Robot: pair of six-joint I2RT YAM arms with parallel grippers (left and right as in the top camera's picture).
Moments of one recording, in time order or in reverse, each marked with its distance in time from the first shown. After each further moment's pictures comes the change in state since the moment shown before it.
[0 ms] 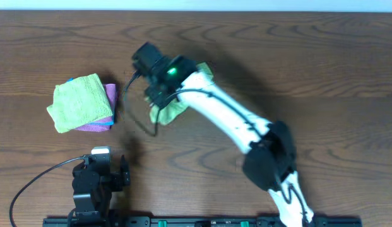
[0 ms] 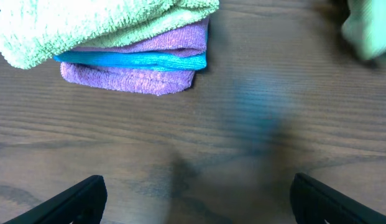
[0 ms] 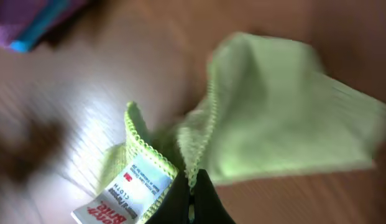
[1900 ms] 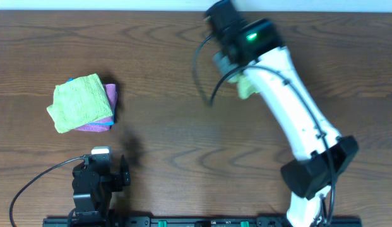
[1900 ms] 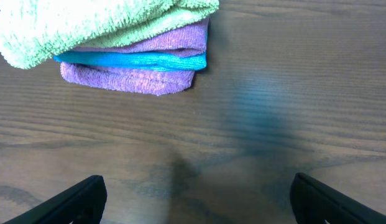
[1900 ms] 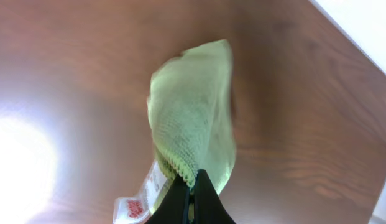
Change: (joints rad) left arm 0.000 0.000 0.000 0.000 0.000 0.000; right arm -0.202 -0.226 0.012 -0.280 0.329 -0.041
